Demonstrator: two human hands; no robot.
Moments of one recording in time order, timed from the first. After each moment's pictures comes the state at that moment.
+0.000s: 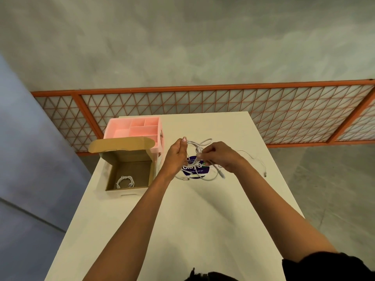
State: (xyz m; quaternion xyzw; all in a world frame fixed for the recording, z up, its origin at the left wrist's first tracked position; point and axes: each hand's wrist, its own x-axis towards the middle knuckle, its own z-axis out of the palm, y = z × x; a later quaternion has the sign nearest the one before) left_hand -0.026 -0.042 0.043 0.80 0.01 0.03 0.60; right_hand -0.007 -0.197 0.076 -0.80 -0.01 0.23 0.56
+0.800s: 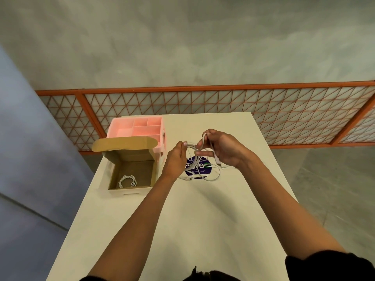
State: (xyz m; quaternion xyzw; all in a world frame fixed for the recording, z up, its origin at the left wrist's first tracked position) left_hand -0.023 -0.037 0.029 0.89 0.03 0.08 0.45; right_hand -0.010 -0.192 0.111 -0.58 -0.04 0.28 0.77
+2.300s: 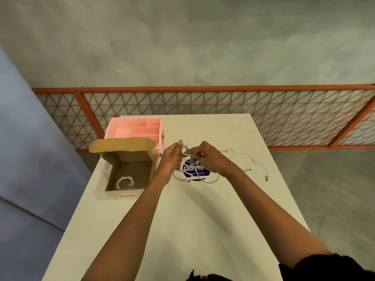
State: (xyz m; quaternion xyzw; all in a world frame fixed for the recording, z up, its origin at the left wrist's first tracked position) left_hand -0.017 -0.024 0.031 0.71 0.09 -0.01 0.70; right_hand -0.009 -0.170 0.079 -0.90 -0.21 0.12 0.37
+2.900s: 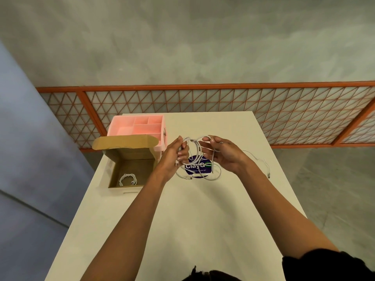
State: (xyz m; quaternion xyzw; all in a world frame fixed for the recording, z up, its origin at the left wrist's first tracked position) left_hand -0.019 -0.021 0.041 0.54 0.02 -0.12 0.83; right_hand 0.000 -0.198 0.071 -0.60 0.02 0.24 0.76
